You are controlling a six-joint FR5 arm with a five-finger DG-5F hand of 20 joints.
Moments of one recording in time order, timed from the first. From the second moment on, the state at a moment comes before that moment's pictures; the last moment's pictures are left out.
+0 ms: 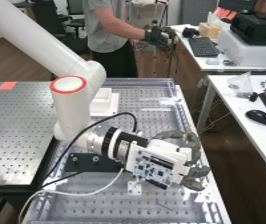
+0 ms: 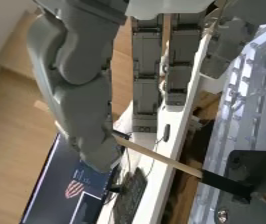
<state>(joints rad) 1.38 -2.33 -1.48 -2.53 -1.41 0.38</state>
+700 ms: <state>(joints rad) 1.36 -2.32 -1.48 -2.55 -1.43 0.37</state>
